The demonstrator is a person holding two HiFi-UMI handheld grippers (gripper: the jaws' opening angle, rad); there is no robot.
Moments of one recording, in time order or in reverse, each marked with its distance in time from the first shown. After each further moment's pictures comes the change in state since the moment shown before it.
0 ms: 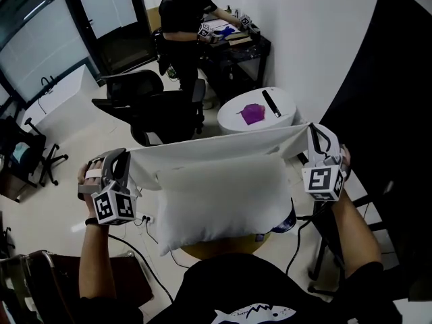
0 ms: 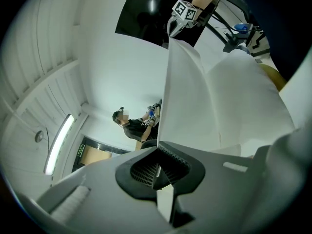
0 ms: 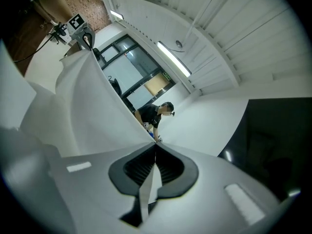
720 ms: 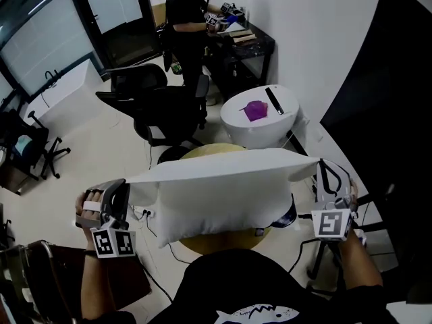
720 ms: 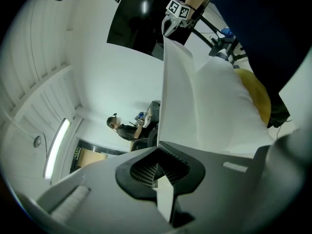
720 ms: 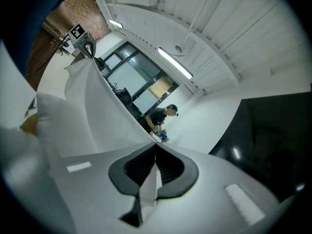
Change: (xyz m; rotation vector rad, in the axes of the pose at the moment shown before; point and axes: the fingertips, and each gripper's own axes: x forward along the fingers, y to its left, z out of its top) left arm -0.095 -0.056 0.007 0.050 0.007 -0.073; right arm -0.108 0.031 -0.007 0.027 -0.054 0.084
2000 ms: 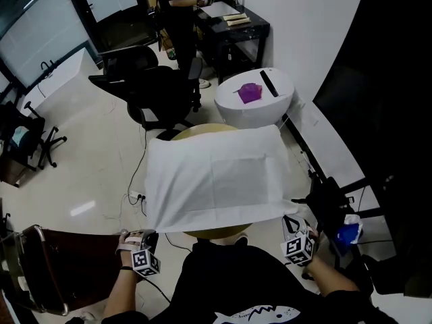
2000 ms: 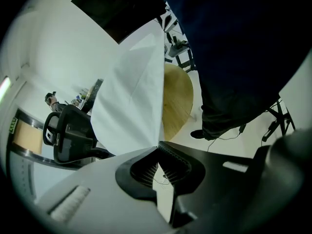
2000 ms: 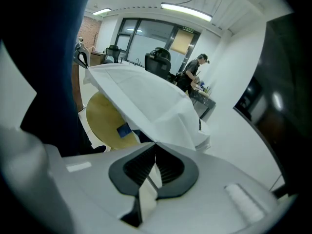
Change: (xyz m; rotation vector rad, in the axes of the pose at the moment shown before) left arm -0.052 -0.382 -0.026 -0.128 0.113 -0.631; right arm -0.138 0.265 -0.214 0.223 0.461 0.503
